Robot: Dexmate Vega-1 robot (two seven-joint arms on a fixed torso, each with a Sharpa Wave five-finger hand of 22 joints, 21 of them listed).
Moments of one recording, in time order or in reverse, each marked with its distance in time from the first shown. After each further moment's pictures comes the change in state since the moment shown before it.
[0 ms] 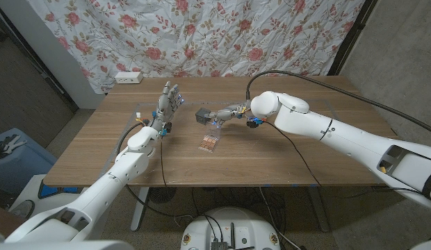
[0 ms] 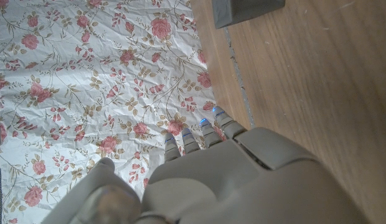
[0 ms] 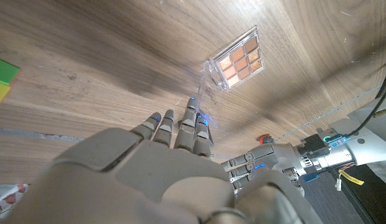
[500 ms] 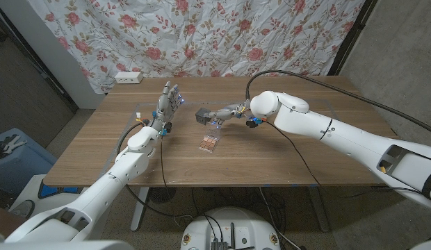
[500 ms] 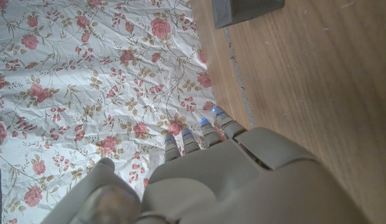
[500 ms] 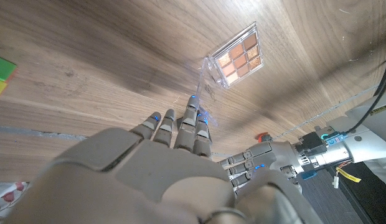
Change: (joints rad) left arm 0.000 0.000 0.000 0.001 0.000 0.000 0.000; left_hand 0.000 0.000 0.000 0.000 0.000 0.000 0.000 0.000 0.000 0.000 0.000 0.000 0.000 0.000 0.000 0.000 0.000 0.000 0.000 0.000 0.000; right arm 0.001 0.001 0.000 -0.007 0.001 -0.003 -0.004; right_hand 0.000 0.000 -0.004 0.002 0.004 0.029 0.004 0.005 0.000 0.017 -0.005 0.000 0.005 0.007 -0.007 0.005 0.000 0.008 0.000 0.000 0.000
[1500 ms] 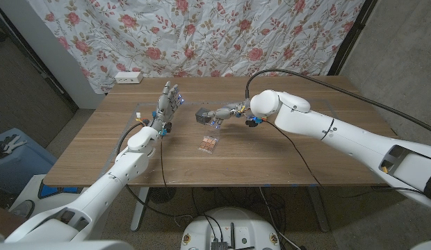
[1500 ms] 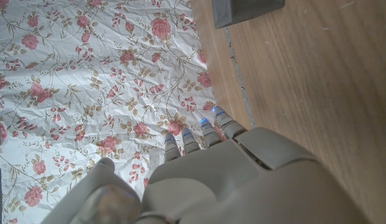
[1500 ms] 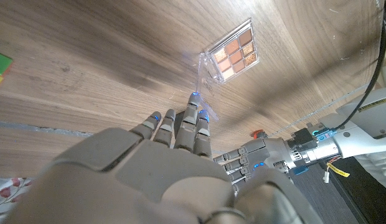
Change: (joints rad) left arm 0.000 0.000 0.000 0.000 0.000 -0.001 0.000; left_hand 0.000 0.000 0.000 0.000 0.000 0.000 0.000 0.000 0.000 0.000 0.000 0.000 0.000 0.000 0.000 0.000 0.000 0.000 0.000 0.000 0.000; right arm -0.002 -0.013 0.004 -0.035 0.006 -0.006 0.002; right_hand 0.015 0.015 -0.004 -0.004 0.008 0.051 -0.006 0.008 0.000 0.037 -0.009 0.004 0.000 0.005 -0.005 0.000 -0.008 0.000 0.000 0.004 0.000
